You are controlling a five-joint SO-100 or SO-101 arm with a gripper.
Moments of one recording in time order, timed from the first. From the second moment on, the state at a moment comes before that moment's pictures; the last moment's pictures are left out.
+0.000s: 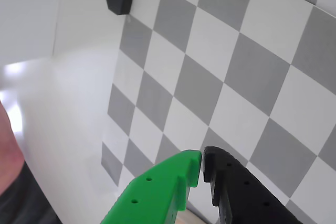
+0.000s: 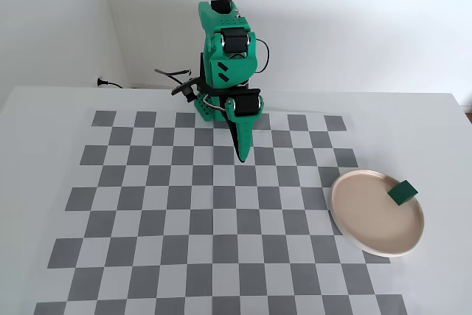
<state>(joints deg) -9.8 167.0 152.0 53.3 -7.8</state>
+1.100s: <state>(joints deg) -6.2 177.2 161.7 60.4 1.0</state>
